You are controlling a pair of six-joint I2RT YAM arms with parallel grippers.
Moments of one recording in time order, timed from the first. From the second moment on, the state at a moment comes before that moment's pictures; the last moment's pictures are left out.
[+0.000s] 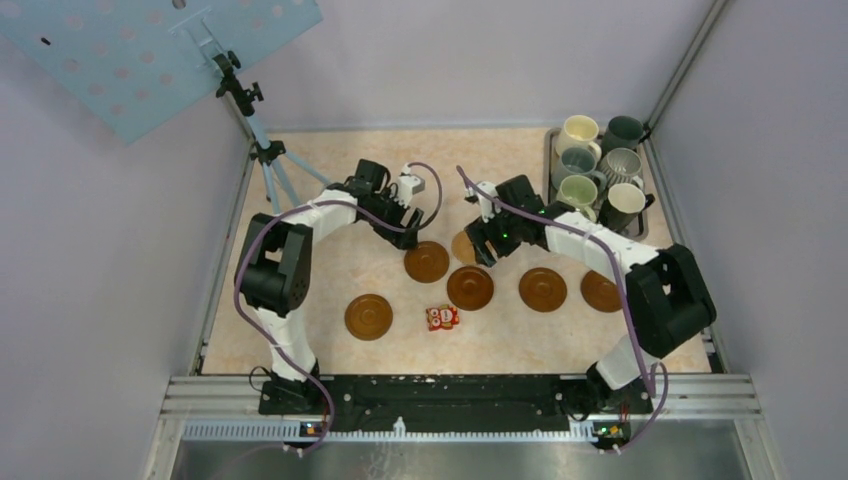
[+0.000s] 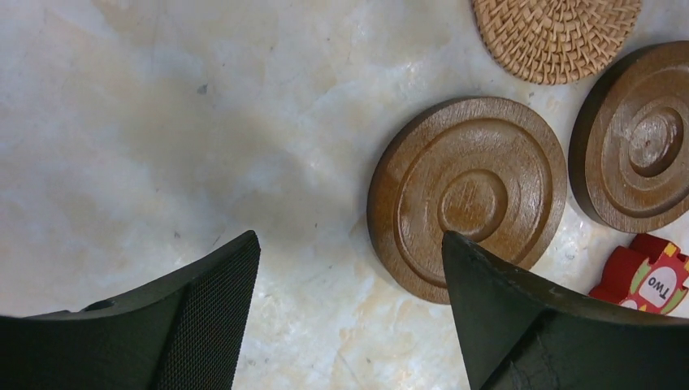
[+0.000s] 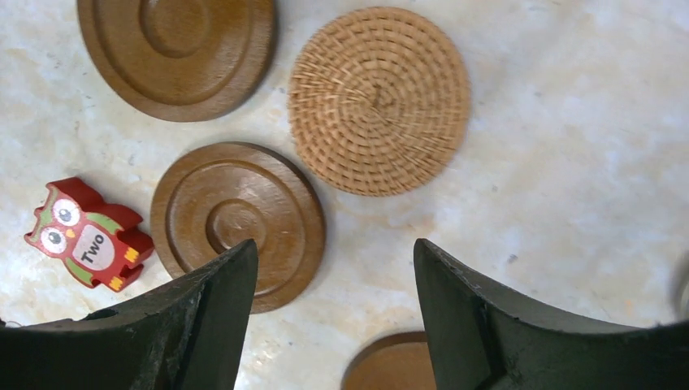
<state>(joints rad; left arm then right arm) -0.32 1.88 1.26 -0.44 0.50 0.29 0.56 1.60 1.08 -0.44 -0.21 -0.14</state>
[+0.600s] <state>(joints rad) -0.47 1.88 1.19 -0.34 0.34 0.37 0.40 1.55 1.07 -0.47 -0.23 -0.15</state>
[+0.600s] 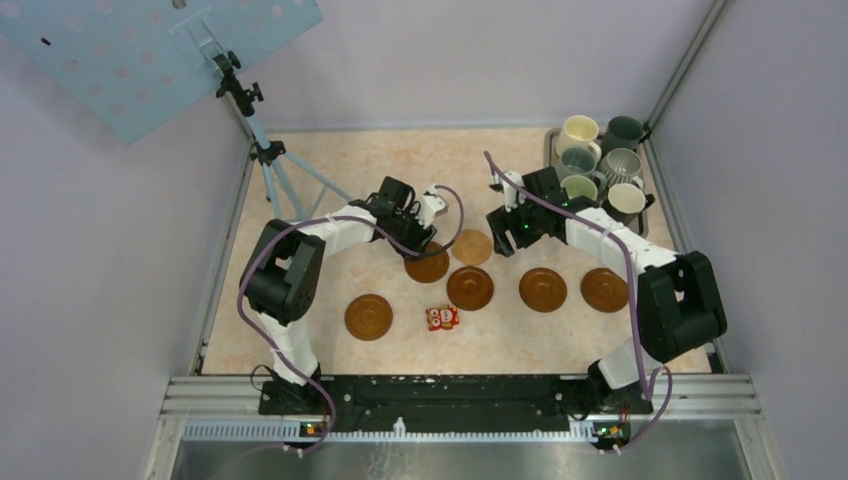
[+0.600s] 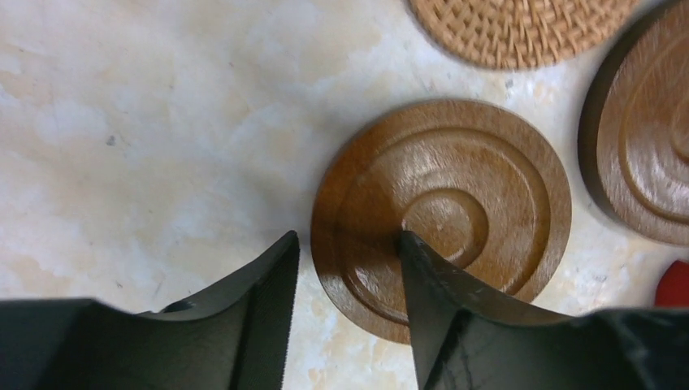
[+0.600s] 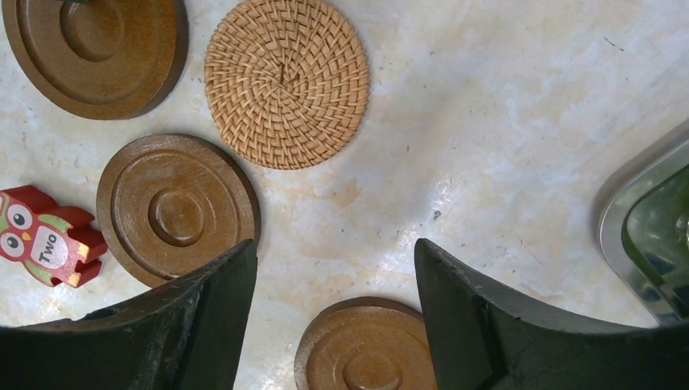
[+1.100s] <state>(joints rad) -0.49 1.65 0.92 -0.32 0.32 0.40 0.40 1.55 1.07 -0.47 -0.24 -0.17</state>
